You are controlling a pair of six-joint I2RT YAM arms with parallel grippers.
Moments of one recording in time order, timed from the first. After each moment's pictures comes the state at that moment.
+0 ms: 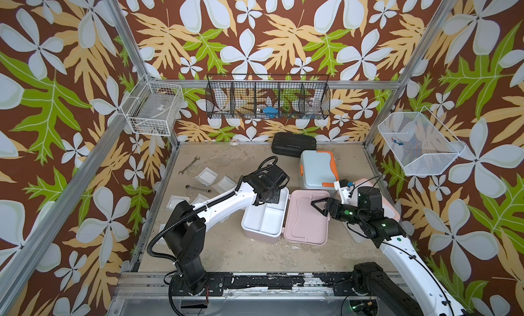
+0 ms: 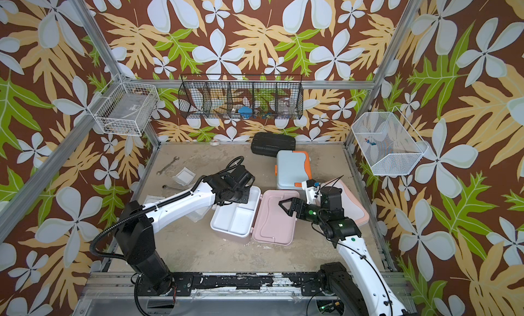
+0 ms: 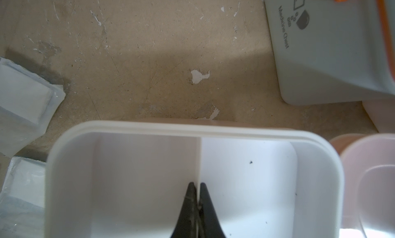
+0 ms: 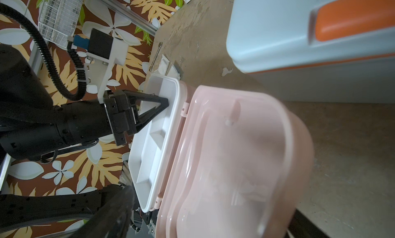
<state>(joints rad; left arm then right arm) -0.81 1.71 1.41 -0.77 -0.22 -0.58 0.15 0.83 0.63 -0.43 -0.67 0.55</state>
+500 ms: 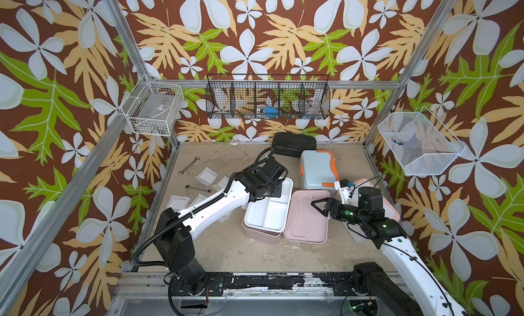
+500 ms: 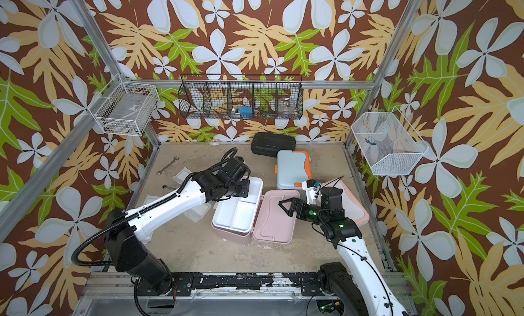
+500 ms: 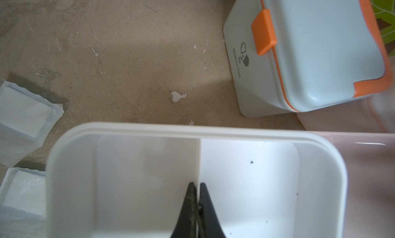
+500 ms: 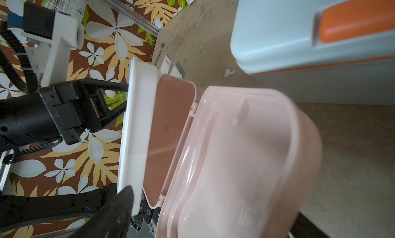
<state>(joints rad) -0.80 1.62 1.48 -0.79 -0.16 -0.58 0.15 0.81 0.63 -0.43 -0.68 0.55</state>
